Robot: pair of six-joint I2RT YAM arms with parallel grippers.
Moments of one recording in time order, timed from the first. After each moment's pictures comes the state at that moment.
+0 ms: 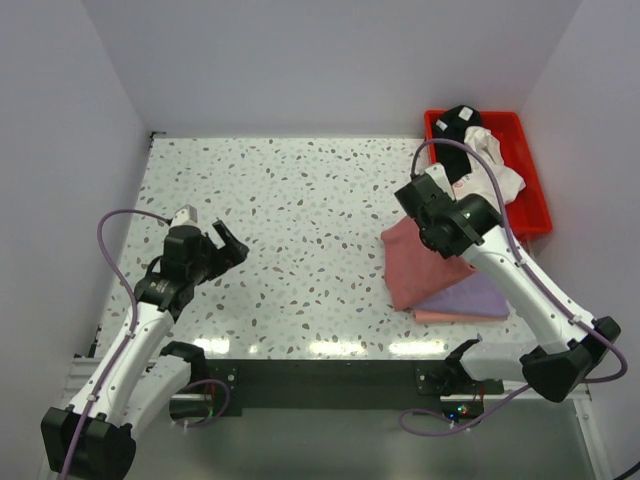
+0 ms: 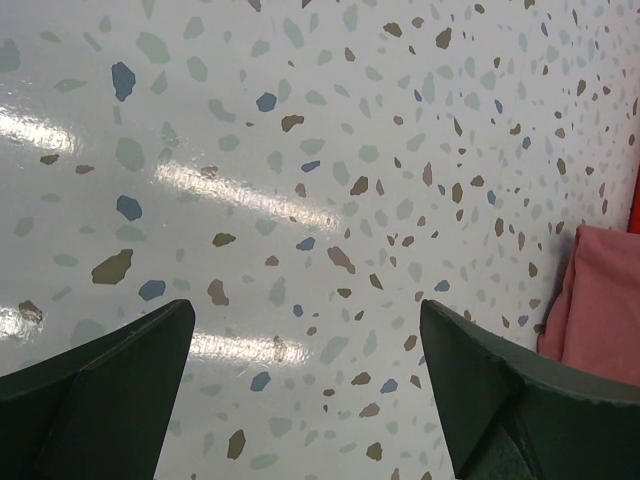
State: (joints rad) left arm -0.22 0.78 0.61 -0.49 -0.03 -0.71; right arm 0.63 1.27 1.41 -1.31 0.74 0.25
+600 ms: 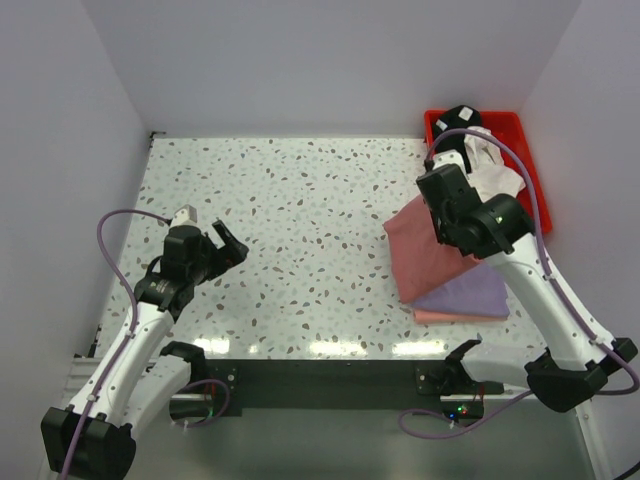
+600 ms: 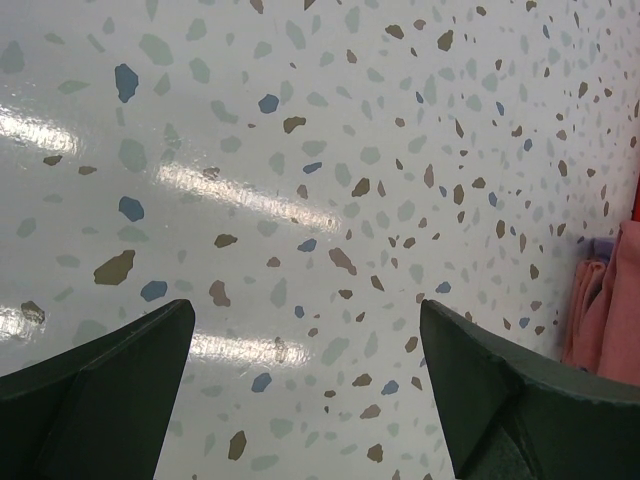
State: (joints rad) left arm -0.22 0.78 0.61 -0.49 -0.04 -0.71; right arm 0.60 1.21 1.54 -1.31 0.64 0.21
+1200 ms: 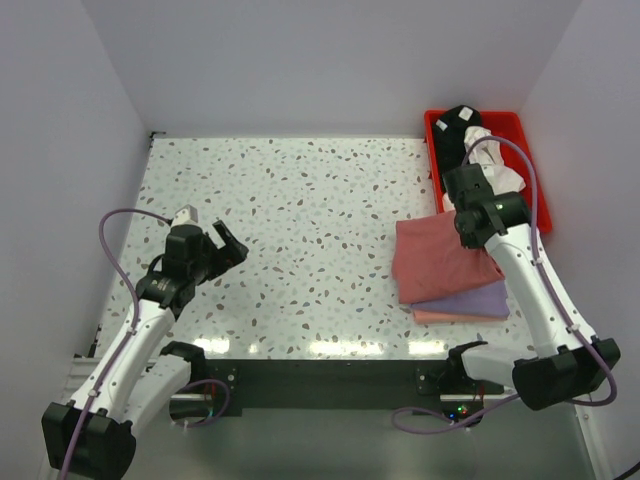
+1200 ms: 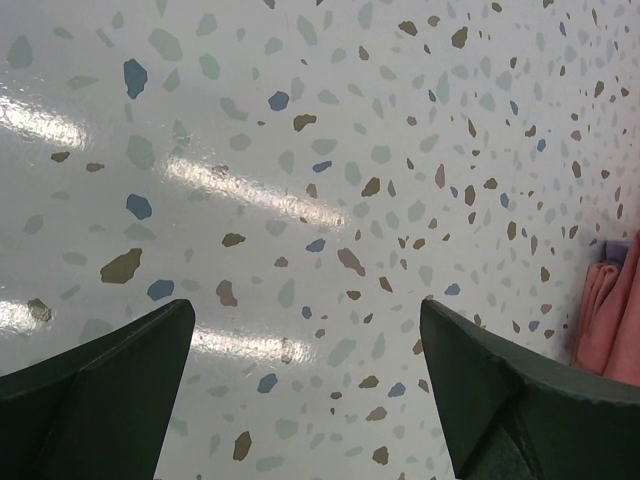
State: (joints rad) left arm -0.22 0.80 0.61 -0.49 -0.05 -0.71; right arm 0.28 1.22 1.35 -1.26 0.65 0.19
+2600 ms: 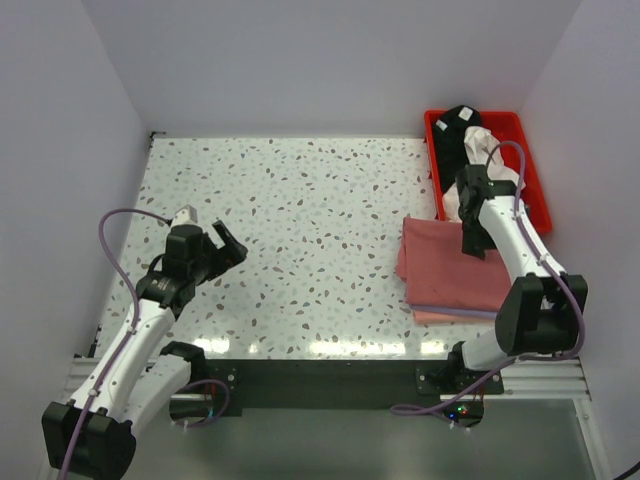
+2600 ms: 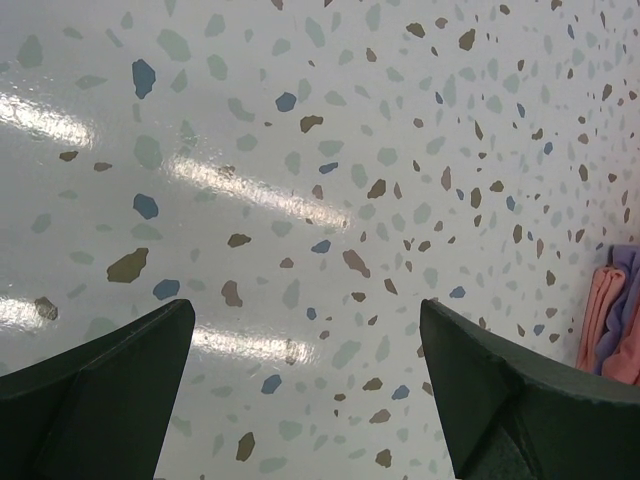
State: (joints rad) left arm -0.22 0.81 0.61 -0.49 -0.06 -0.71; right arm 0.03 1.50 1.24 -1.18 0.76 0.23
